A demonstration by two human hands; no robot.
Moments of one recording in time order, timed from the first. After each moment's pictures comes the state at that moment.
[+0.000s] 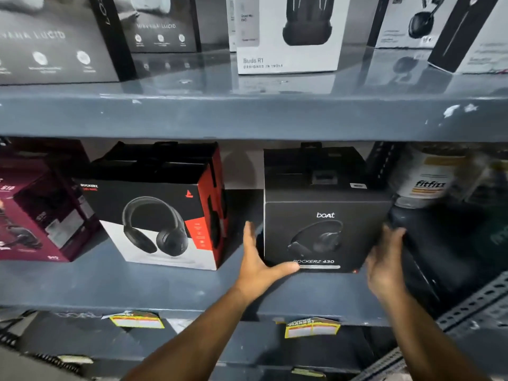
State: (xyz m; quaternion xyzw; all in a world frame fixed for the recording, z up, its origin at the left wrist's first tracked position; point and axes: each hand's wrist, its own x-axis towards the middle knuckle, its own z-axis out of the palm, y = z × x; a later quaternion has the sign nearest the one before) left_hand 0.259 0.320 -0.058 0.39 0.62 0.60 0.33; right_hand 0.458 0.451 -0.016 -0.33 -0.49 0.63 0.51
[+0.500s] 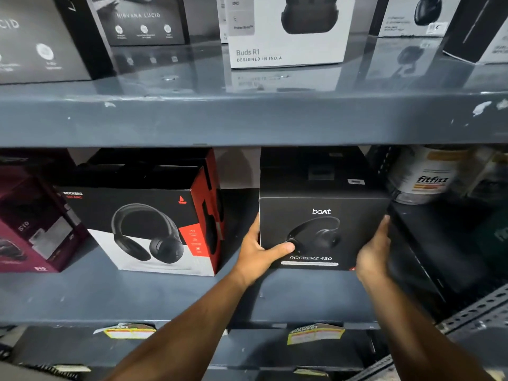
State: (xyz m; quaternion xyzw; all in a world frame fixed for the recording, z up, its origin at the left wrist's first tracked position) left_hand 0.237 0.354 -0.050 0.38 0.60 0.61 0.35; right_hand 0.420 0.475 -0.023 -0.50 -0.37 0.57 0.54
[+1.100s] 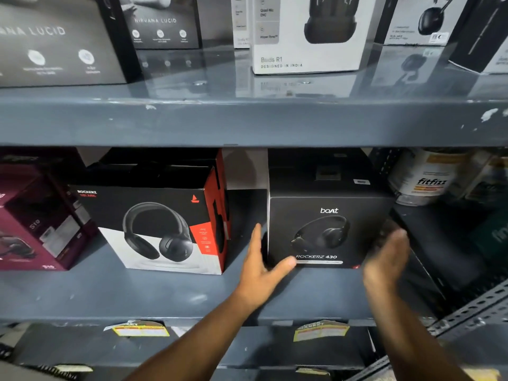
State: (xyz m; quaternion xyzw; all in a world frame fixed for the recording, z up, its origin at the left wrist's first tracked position) left_hand 0.256 0.300 -0.038 0.42 0.62 0.58 0.33; right_hand 0.430 0.444 -0.025 -0.49 -0.42 0.39 0.66
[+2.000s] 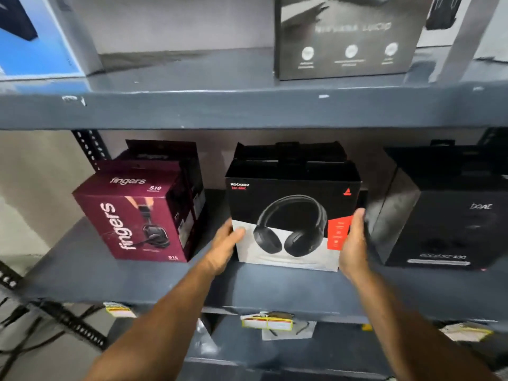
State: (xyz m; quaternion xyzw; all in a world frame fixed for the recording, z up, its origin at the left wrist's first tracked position) left_hand -0.024 0.165 -0.042 0.31 0.62 0.62 0.36; right_hand 0.188 0.306 -0.014 -0.42 -0.44 0.63 0.48
